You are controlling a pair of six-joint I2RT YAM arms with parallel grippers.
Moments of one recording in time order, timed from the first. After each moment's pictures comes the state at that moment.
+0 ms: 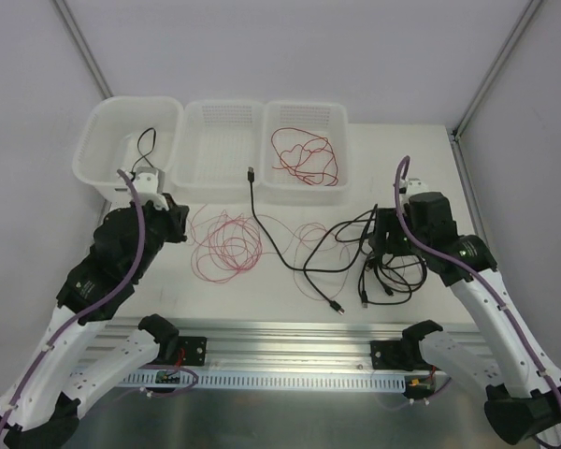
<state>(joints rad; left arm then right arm) -0.56 0.62 1.04 -0.65 -0.37 -0.23 0.37 0.88 0.98 -0.89 0.05 0.25</state>
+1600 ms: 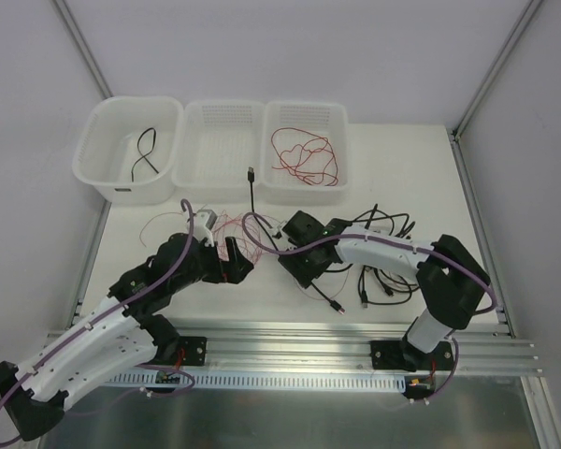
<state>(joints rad) -0.75 0.65 0.61 -0.52 -0.05 -0.62 0.93 1.63 1.08 -0.69 0.00 0.09</state>
